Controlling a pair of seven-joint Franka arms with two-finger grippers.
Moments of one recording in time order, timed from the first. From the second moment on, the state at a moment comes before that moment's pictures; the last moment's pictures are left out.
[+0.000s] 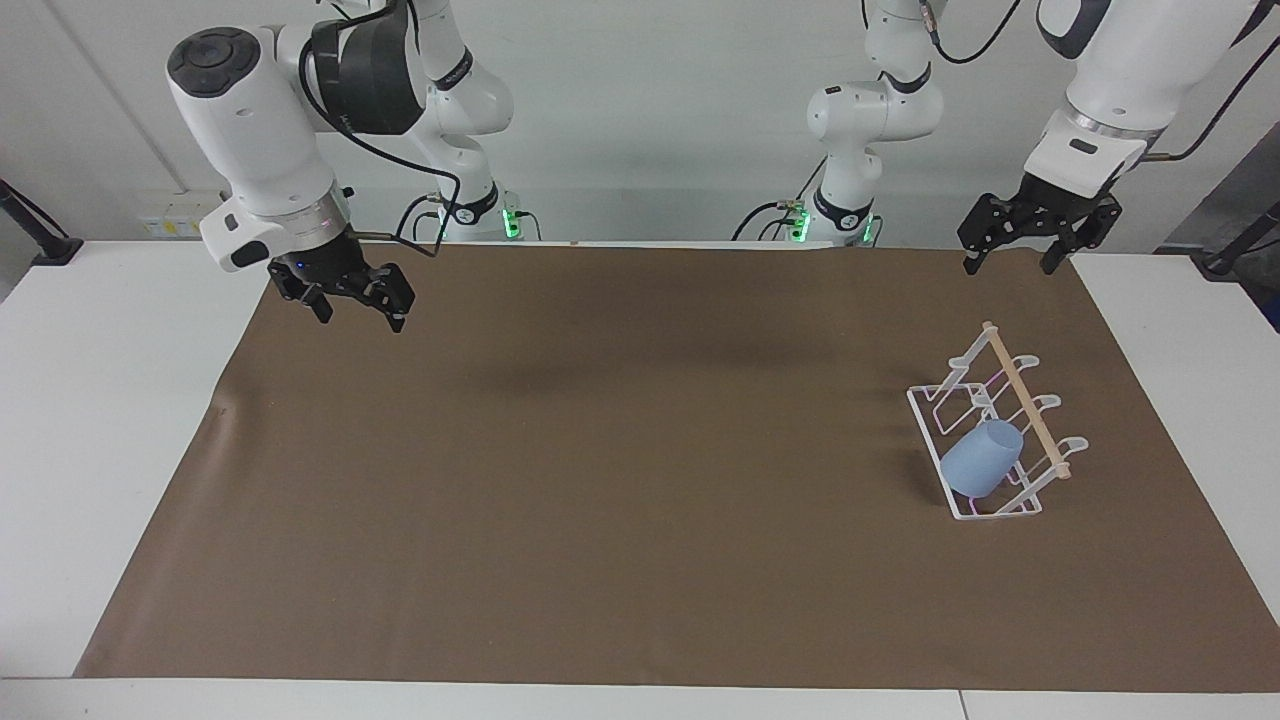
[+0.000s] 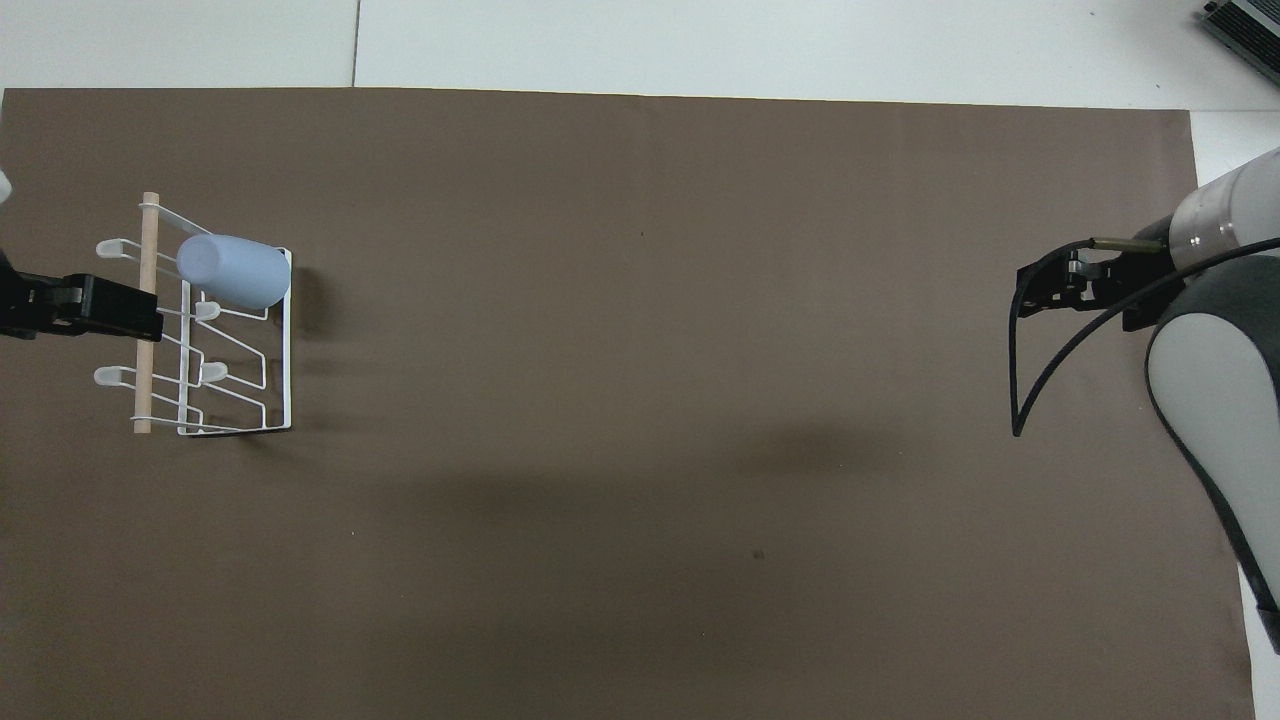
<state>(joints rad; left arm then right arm) 0.02 -0.04 -0.12 -1.57 0.01 1.54 0.02 -0.02 0.07 0.05 -1.62 -0.02 1.67 0.19</state>
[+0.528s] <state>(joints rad) 0.02 -0.04 -0.11 -1.58 0.01 1.52 0.06 -0.02 0.07 0.05 -1.62 -0.02 1.67 0.19</state>
